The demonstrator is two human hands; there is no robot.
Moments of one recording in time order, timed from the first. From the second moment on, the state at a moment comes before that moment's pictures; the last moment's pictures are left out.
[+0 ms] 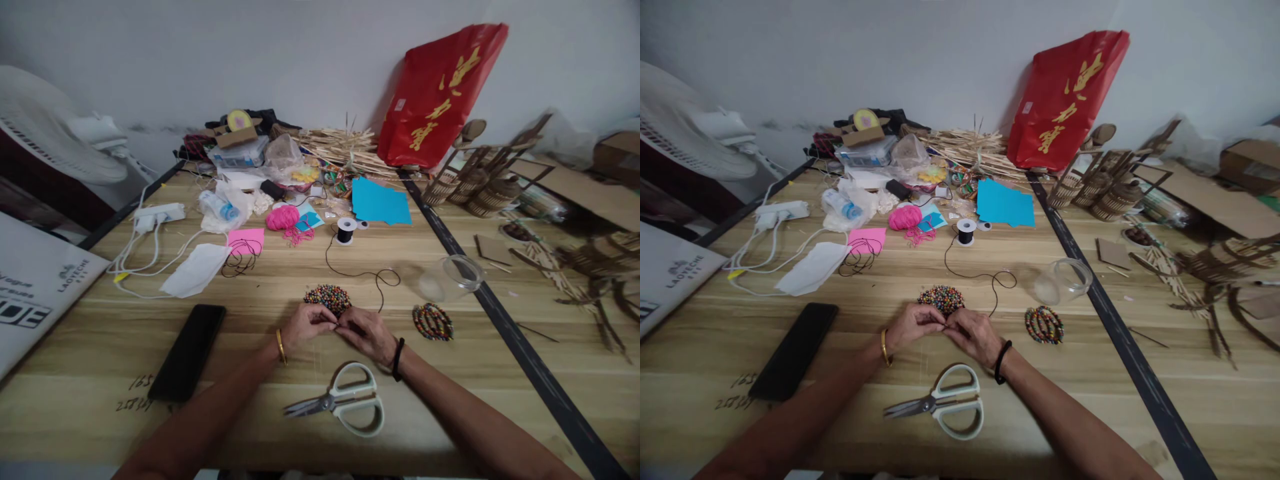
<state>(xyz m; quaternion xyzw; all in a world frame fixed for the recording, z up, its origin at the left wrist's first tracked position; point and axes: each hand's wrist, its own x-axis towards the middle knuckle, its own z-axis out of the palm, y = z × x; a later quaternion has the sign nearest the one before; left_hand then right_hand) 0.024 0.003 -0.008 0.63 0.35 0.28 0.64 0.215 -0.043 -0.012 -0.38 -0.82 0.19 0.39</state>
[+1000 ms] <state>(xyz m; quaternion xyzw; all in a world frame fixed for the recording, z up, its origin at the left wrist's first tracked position) 0.022 0.005 -0.003 0.64 0.34 0.26 0.64 0.216 -0.047 0.001 -0.31 -0.87 0.17 0.35</state>
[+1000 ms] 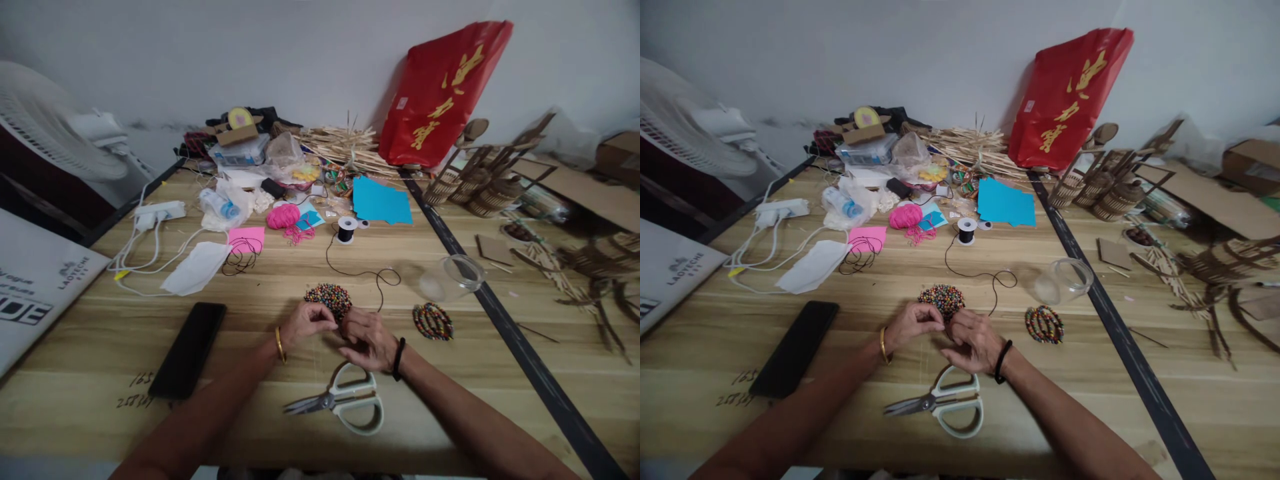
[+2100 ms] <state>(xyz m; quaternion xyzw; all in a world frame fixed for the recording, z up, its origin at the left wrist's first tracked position) 0.024 0.003 0.006 0.55 0.40 0.35 0.64 0.217 -0.040 -0.003 -0.39 -0.77 0.24 0.44</state>
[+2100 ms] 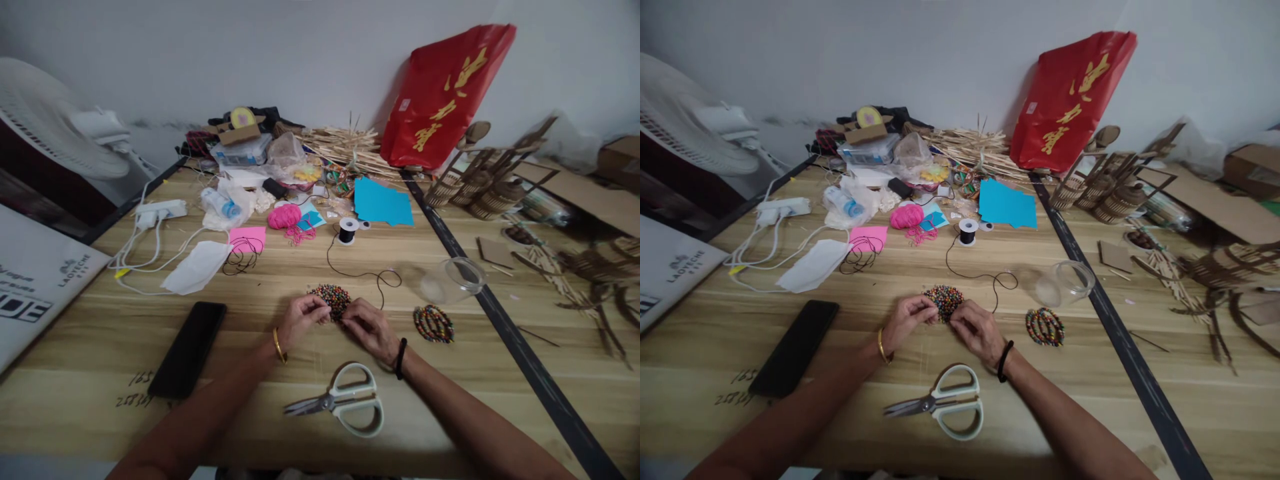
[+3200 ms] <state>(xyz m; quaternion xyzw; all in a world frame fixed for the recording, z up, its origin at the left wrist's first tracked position) 0.026 0.000 -0.004 0.87 0.38 0.19 0.24 0.215 -0.040 -0.006 -0.46 -0.56 0.49 0.49</state>
